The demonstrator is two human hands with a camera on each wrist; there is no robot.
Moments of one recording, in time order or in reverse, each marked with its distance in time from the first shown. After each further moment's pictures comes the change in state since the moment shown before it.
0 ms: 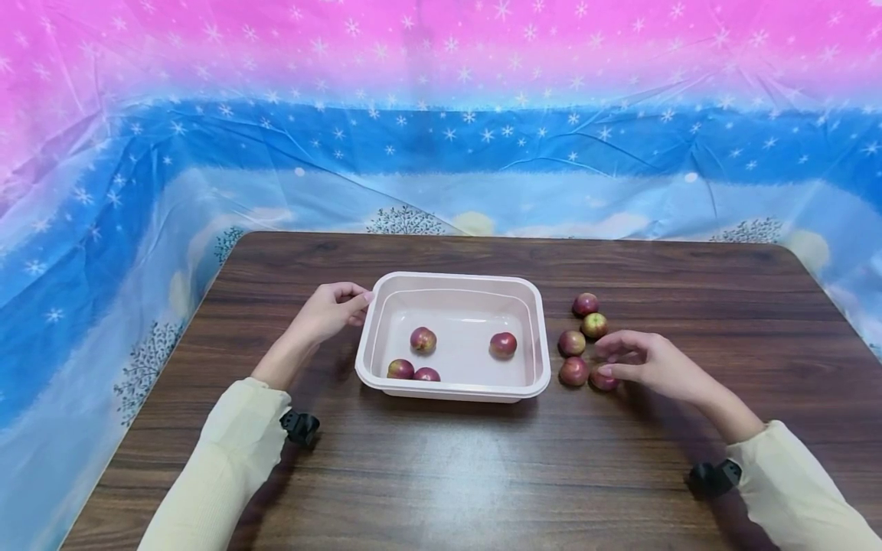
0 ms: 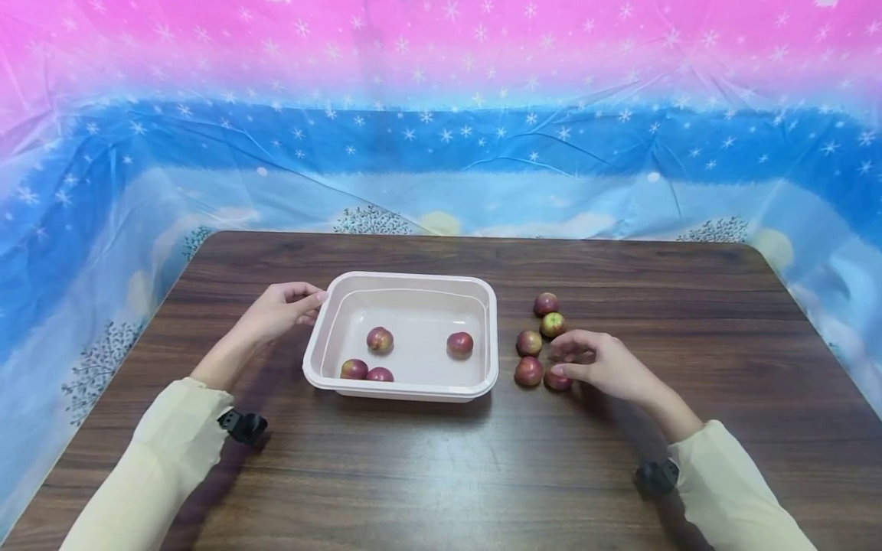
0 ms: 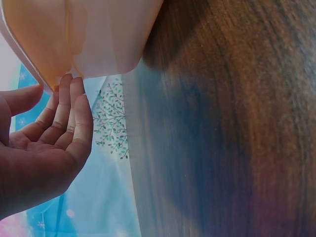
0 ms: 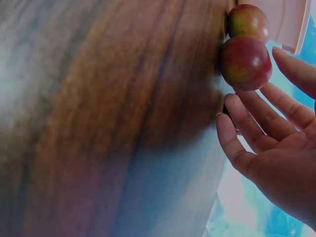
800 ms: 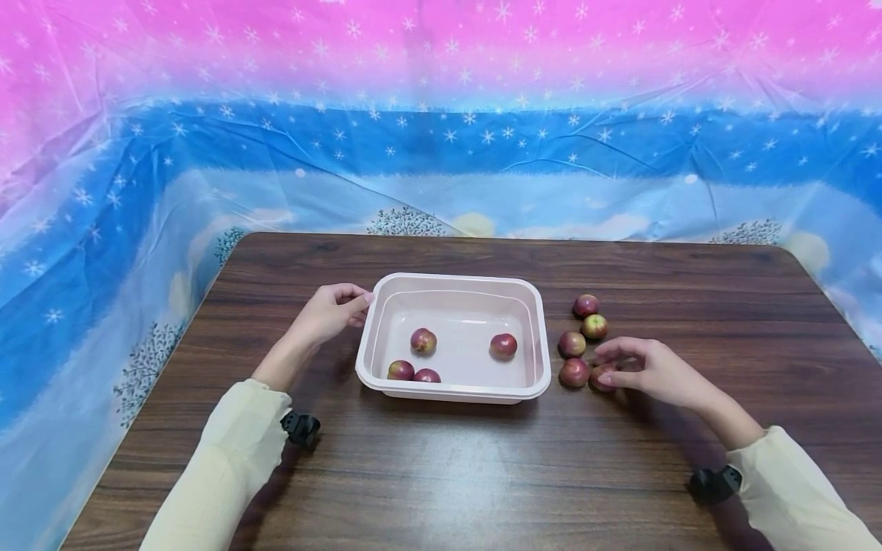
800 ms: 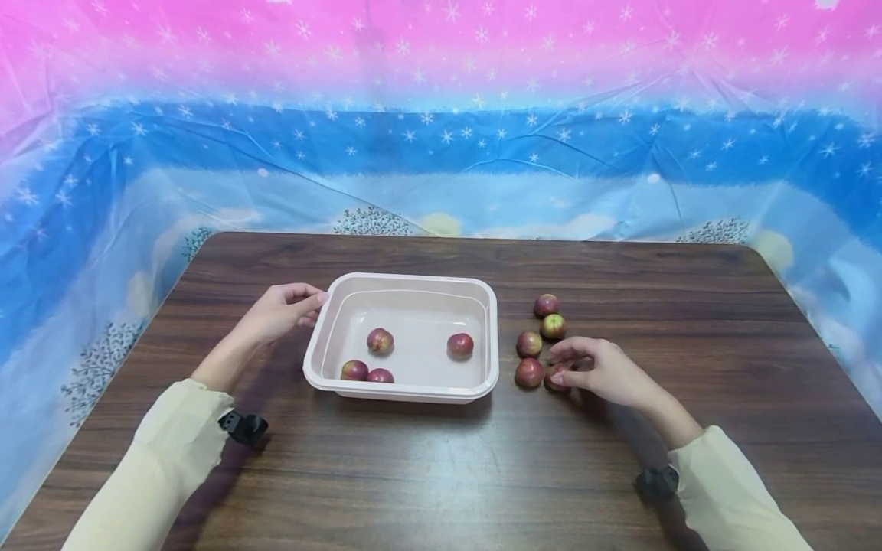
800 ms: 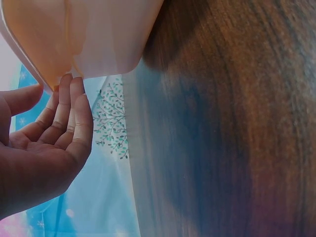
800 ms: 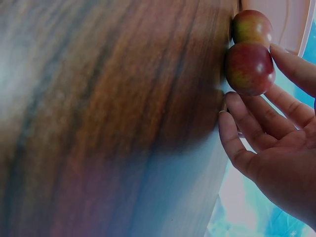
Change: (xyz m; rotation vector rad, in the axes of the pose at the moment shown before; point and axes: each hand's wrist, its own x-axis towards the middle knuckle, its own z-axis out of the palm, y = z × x) left_hand -0.001 0.000 0.000 -0.011 0.001 0.003; right_hand -0.003 0.000 0.003 0.003 -0.038 -0.002
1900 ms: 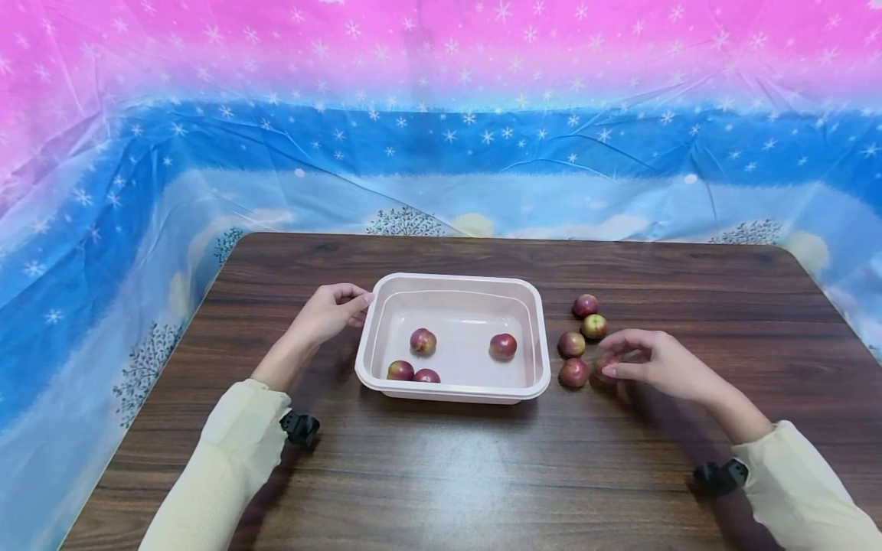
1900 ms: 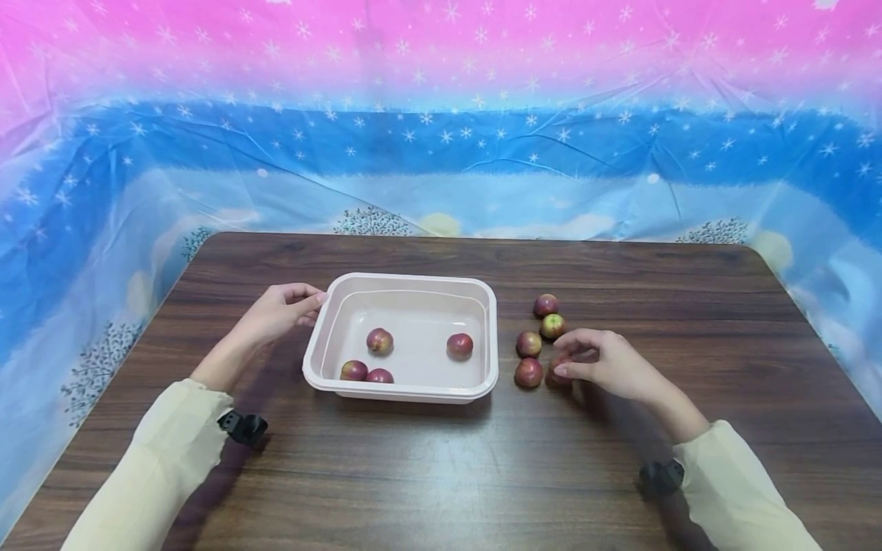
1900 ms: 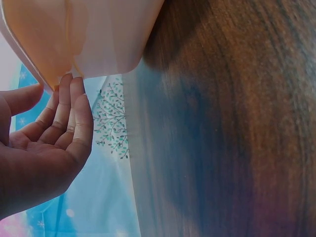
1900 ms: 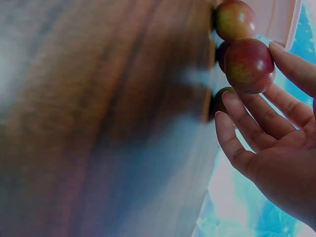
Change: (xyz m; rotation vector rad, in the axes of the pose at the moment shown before) left_hand 0.001 -0.001 0.000 -0.005 0.000 0.017; right_hand 0.001 -0.009 -0.011 -0.038 0.016 -0.001
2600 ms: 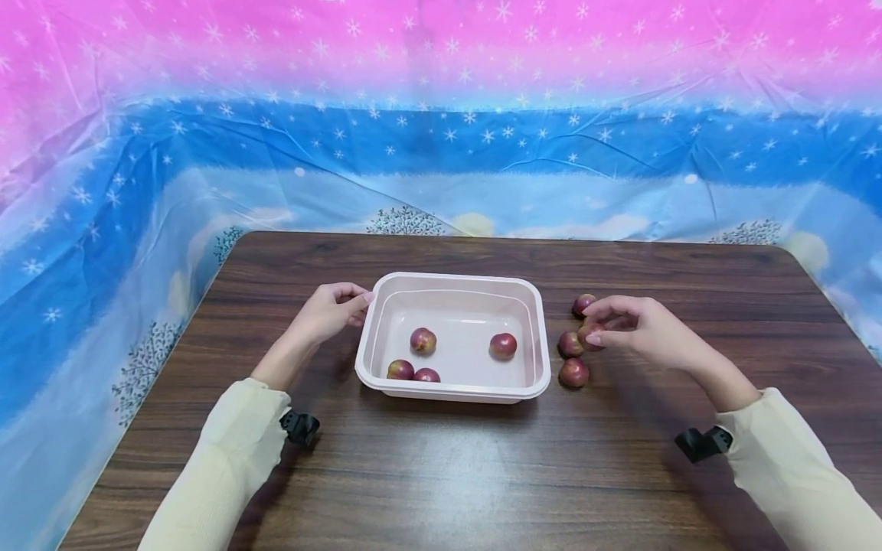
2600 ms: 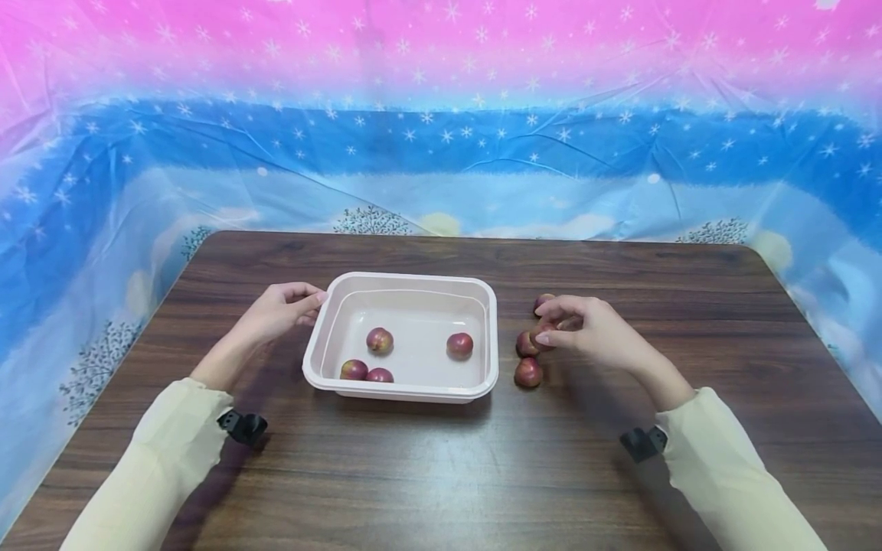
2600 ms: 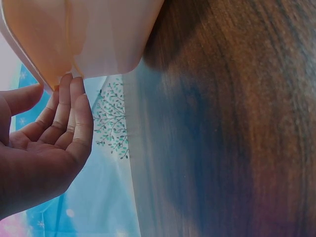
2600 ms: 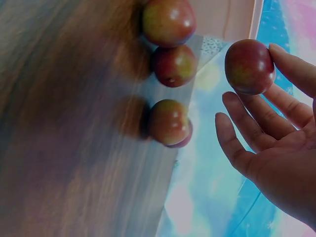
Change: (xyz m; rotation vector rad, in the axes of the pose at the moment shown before) left_hand 0.002 -0.001 0.001 0.009 0.004 -0.009; right_hand 0.027 -0.038 -0.014 -0.015 0.025 -0.042
